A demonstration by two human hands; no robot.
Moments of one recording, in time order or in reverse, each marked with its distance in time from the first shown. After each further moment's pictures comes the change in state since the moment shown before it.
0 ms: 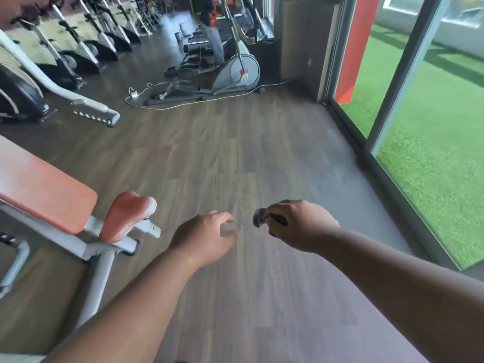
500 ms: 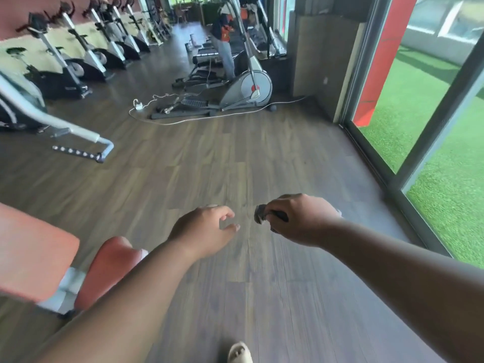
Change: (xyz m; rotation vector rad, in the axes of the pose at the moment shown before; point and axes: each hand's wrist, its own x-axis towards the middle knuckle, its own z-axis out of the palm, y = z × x) left_hand 0.313 -0.088 -0.077 -0.024 0.017 -0.006; right_hand 0.334 0.042 -0.042 -0.135 -0.012 -0.072
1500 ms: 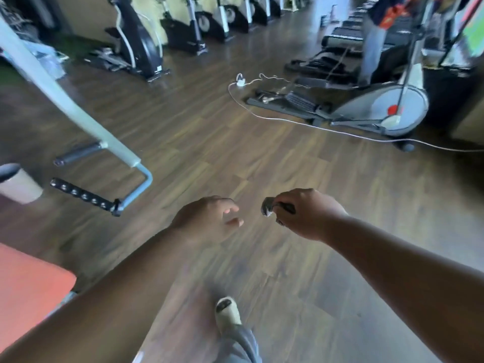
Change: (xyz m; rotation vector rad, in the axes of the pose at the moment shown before) left_hand 0.558 -0.320 -0.135 -0.130 0.147 -0.457; right_hand 0.780 0.014 0.040 0.029 -0.216 -0.358
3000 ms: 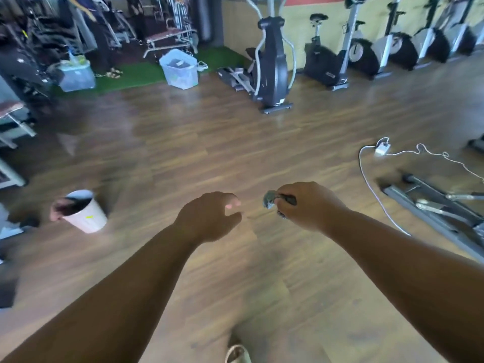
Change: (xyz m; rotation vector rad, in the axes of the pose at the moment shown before) left_hand 0.774 -0.514 -0.354 -0.052 0.273 -0.508; right_hand 1.106 -0.221 -0.042 0.023 -0.114 -0.542
